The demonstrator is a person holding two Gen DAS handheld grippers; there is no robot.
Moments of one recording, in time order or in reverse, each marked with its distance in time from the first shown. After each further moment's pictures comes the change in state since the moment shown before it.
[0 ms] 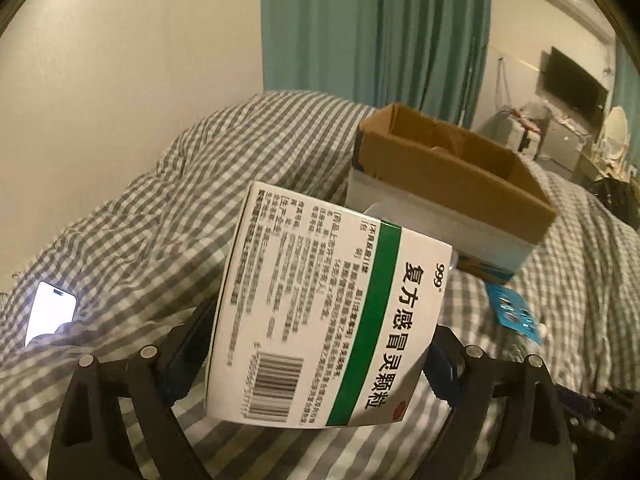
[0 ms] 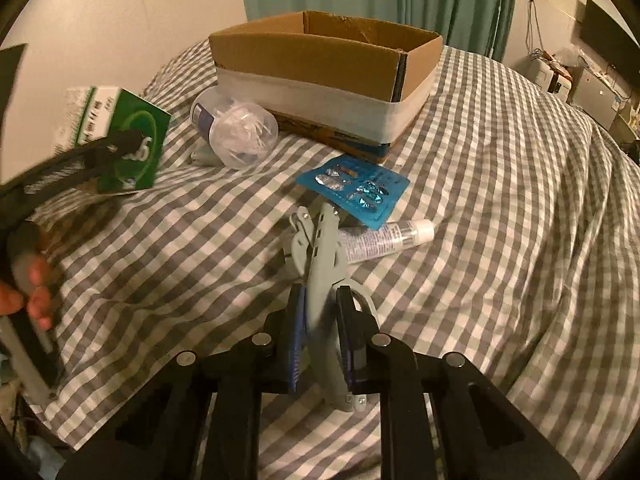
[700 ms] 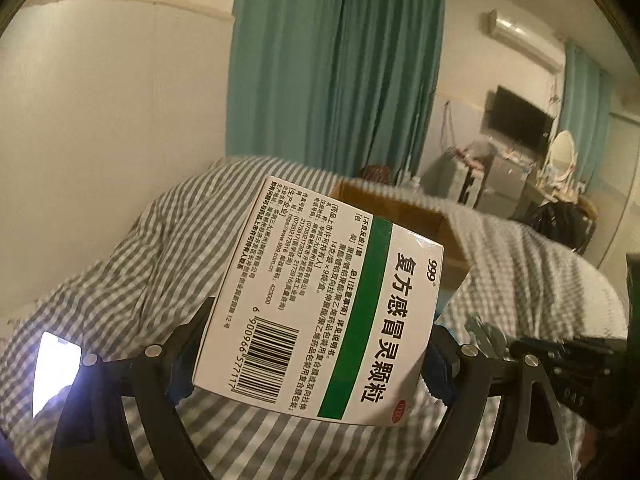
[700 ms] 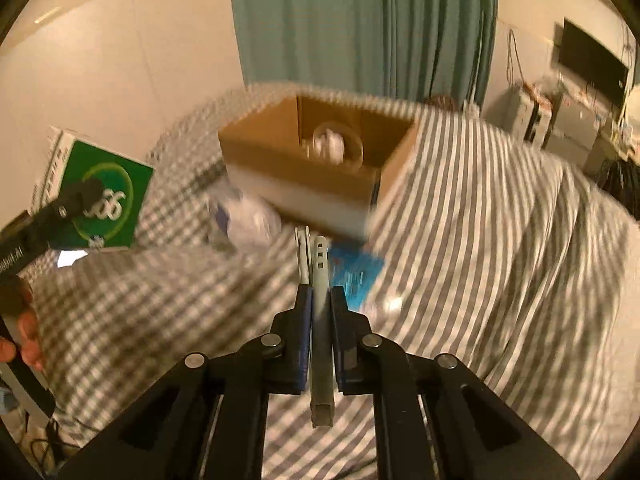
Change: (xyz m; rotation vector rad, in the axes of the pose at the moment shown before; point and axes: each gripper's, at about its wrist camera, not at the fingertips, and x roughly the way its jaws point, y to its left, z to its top) left arm -0.083 0.015 0.033 0.031 -0.186 -0.201; right arm -0.080 0.003 0.053 0.013 -0.196 -0.033
